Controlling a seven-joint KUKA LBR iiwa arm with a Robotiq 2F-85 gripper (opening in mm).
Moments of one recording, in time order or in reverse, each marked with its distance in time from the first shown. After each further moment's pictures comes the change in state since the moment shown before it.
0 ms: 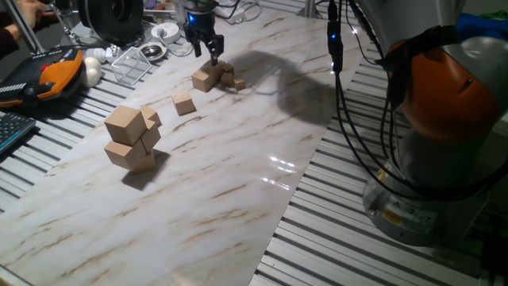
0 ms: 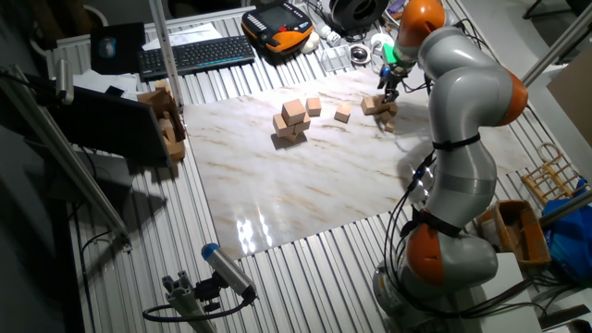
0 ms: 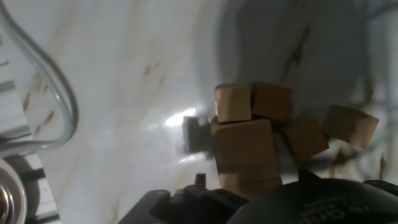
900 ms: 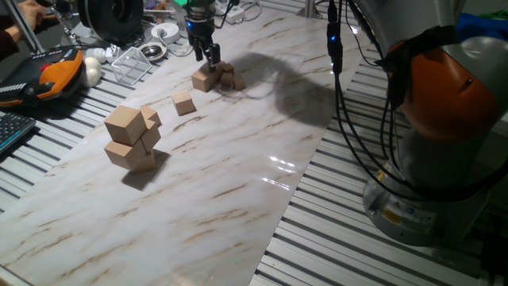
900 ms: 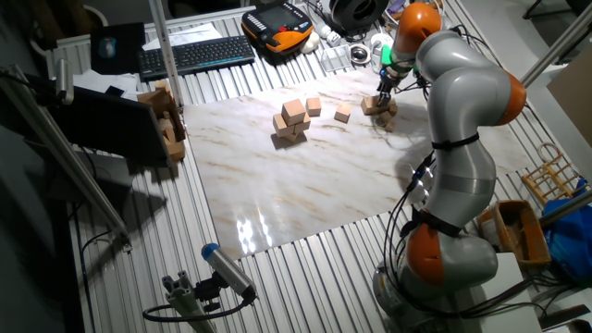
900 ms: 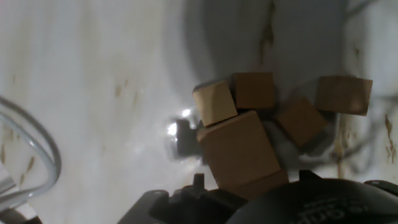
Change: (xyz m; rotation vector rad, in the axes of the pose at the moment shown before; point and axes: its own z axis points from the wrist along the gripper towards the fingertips) arm 0.005 -0.002 0.014 -0.012 -0.012 0.167
